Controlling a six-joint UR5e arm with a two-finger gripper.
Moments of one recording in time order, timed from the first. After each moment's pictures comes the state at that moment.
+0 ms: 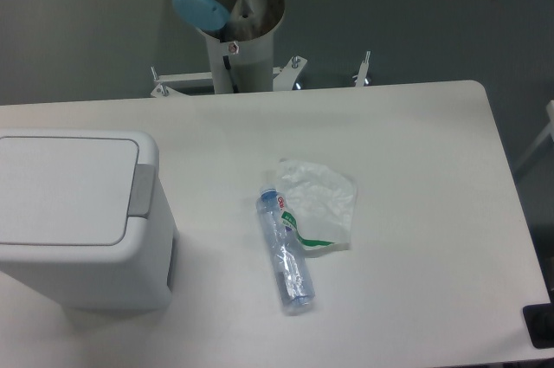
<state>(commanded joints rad) 3.22 -1.68 -1.50 -1.39 1.63 1.30</state>
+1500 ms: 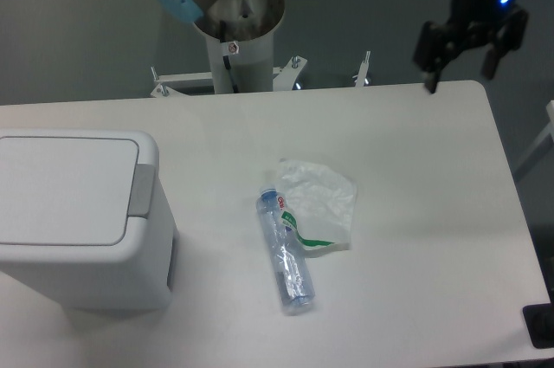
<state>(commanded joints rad) 2.75 -1.68 -1.42 -1.38 1.28 0.33</state>
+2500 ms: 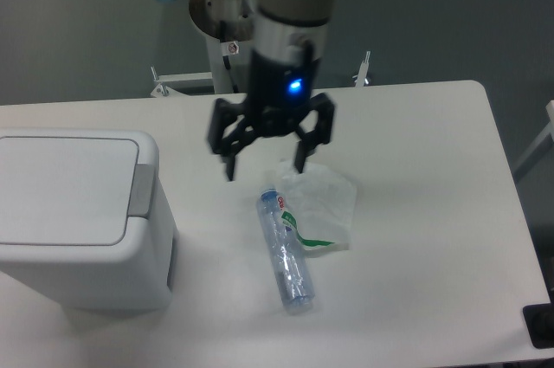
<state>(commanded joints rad) 2.34 -1.75 -1.43 -1.17 1.25 0.03</state>
